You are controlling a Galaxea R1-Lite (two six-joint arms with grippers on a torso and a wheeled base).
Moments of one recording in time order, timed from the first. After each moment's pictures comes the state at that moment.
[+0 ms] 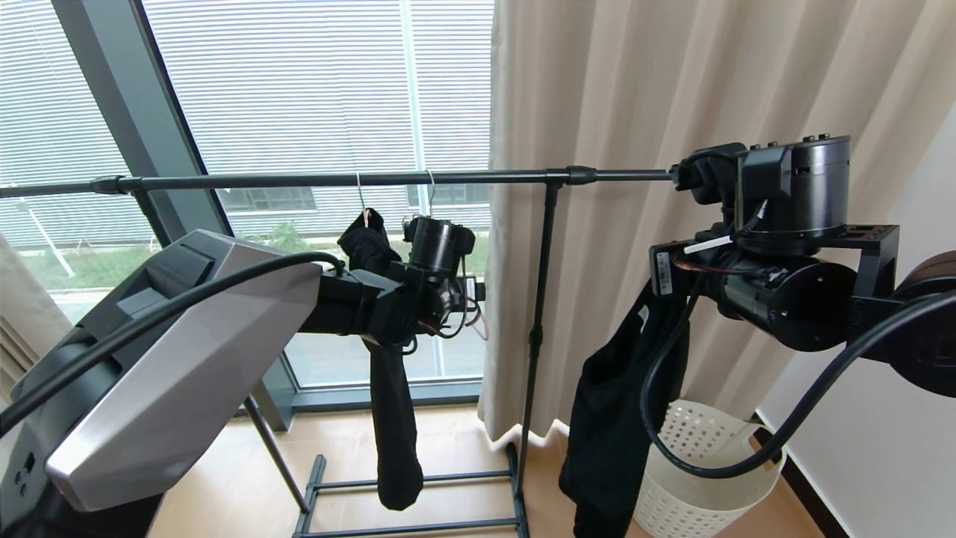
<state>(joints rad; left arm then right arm) -0.54 2.35 -1.70 -0.14 0.40 -0.26 0.56 1.70 -1.11 -0.22 -0.68 0.05</state>
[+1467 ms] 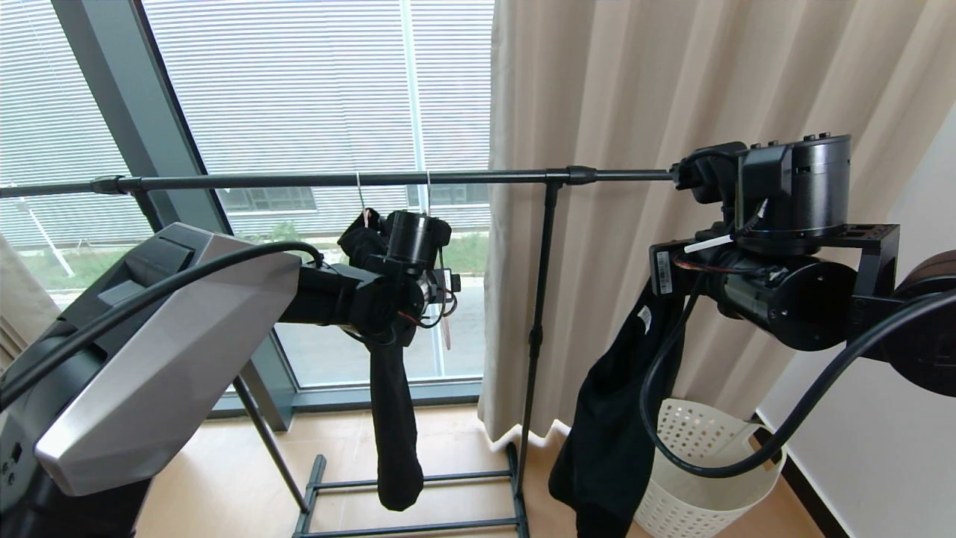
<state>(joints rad) -0.48 2.34 -1.69 -0.15 0.45 -0.25 0.56 1.70 -1.11 -0.22 -0.68 0.05</state>
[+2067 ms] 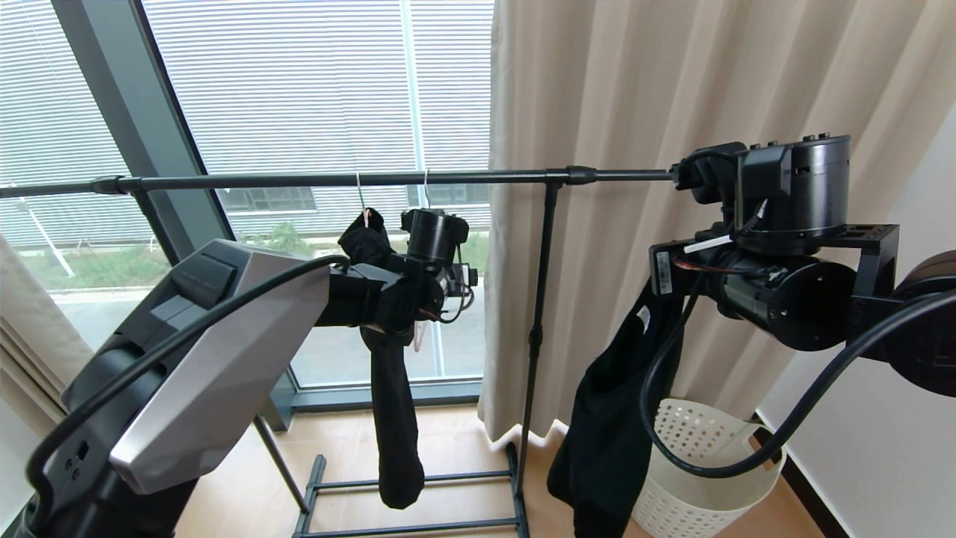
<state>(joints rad) -0.51 2.44 -1.86 -0.15 0.45 -0.19 0.56 1.70 -1.11 -0.22 -0.68 0.05</state>
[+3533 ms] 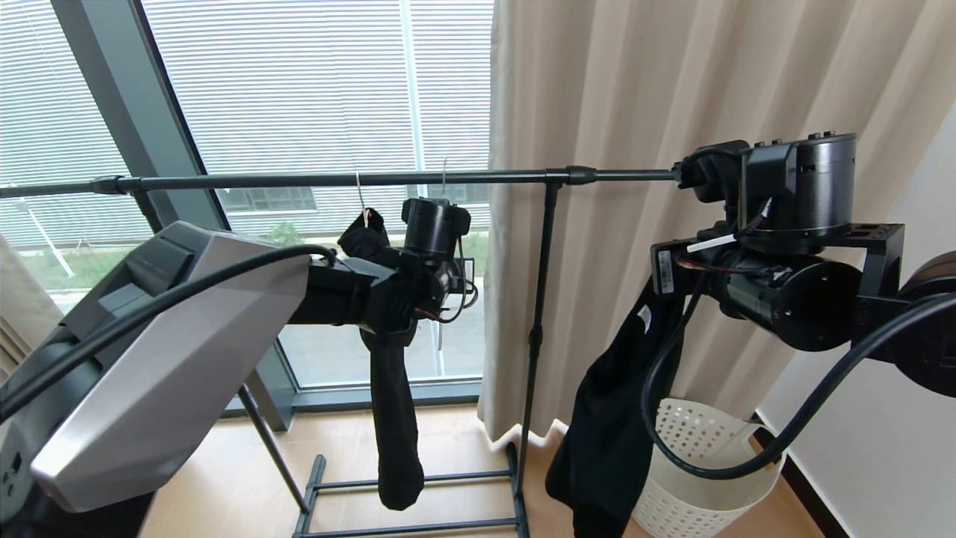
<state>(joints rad) -0.54 2.33 -1.73 -0.19 0.44 -0.15 0.56 1.70 -1.11 -0.22 -0.68 0.05</state>
